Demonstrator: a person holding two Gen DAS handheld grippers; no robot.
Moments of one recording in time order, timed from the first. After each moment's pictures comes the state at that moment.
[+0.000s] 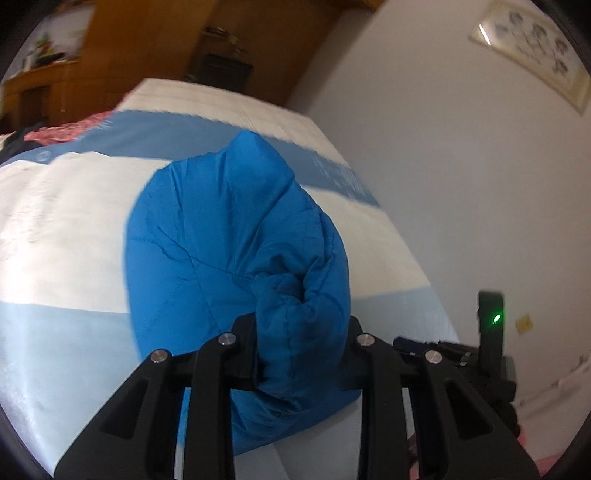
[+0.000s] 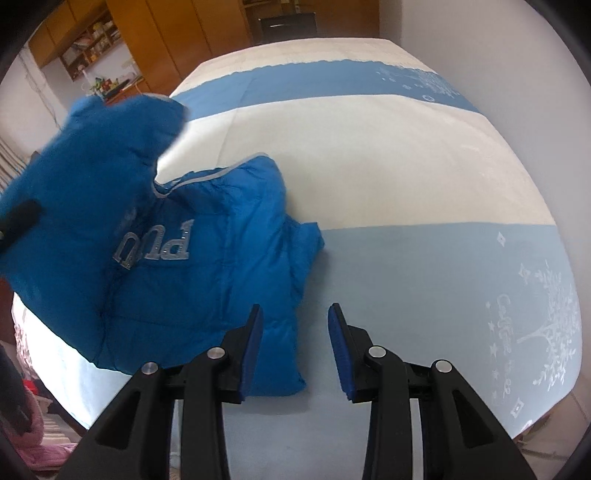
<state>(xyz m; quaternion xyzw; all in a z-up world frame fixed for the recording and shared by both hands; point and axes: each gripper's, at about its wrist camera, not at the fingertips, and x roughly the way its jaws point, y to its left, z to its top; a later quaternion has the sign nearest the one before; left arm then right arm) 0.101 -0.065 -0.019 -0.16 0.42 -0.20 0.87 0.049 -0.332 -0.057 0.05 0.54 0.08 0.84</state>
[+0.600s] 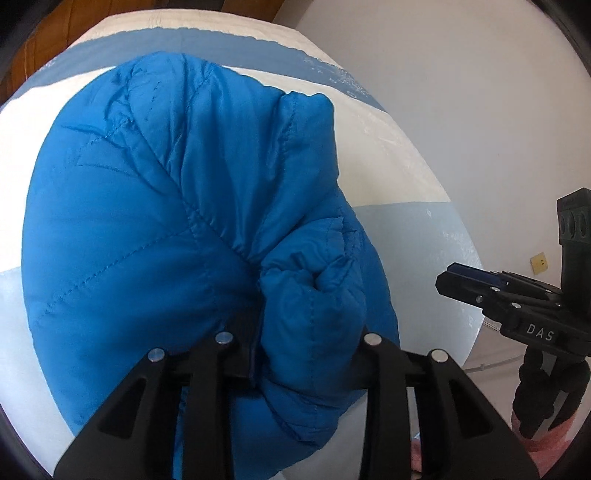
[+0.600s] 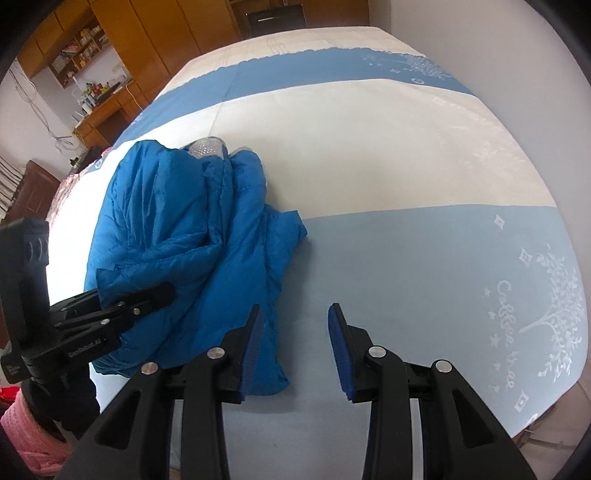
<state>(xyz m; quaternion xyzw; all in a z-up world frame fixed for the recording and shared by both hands) 0.150 -0.129 -0.142 -0.12 0.53 -0.24 0.80 0.062 -0.345 -0.070 0.07 0.55 0.07 0.83</state>
